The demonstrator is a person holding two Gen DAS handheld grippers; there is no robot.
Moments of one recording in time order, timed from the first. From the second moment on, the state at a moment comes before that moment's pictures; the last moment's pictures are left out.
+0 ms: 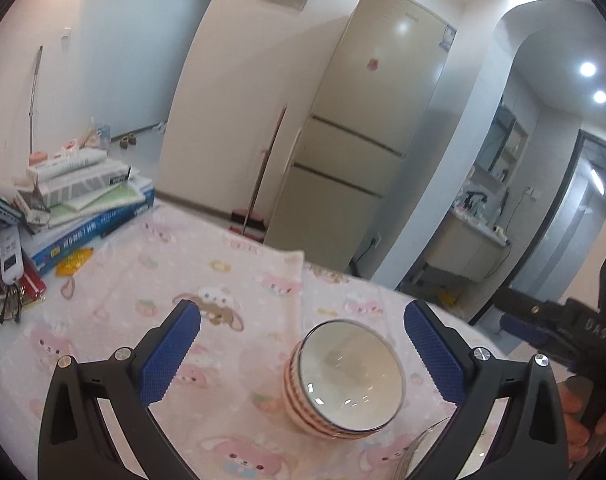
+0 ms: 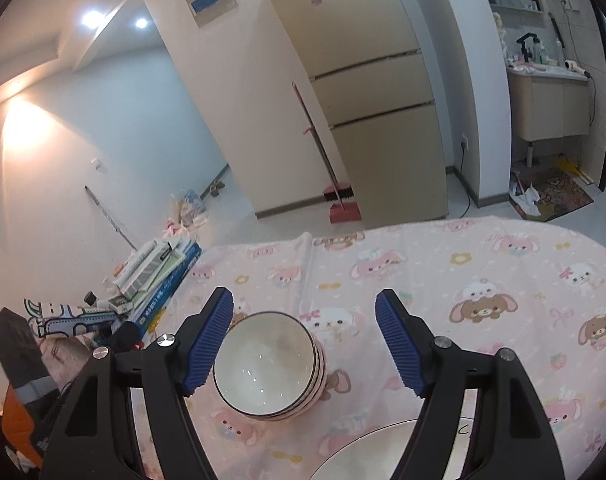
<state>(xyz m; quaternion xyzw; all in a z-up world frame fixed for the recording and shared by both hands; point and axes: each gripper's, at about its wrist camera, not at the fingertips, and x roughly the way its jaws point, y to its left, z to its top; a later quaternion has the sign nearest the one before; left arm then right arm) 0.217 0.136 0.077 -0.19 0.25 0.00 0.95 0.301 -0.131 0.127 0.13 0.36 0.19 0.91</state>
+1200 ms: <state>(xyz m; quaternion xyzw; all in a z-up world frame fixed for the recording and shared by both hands) 0.272 0.114 -0.036 -0.22 0.42 -0.06 0.88 0.346 -0.098 -0.009 0.19 0.56 0.15 0.79</state>
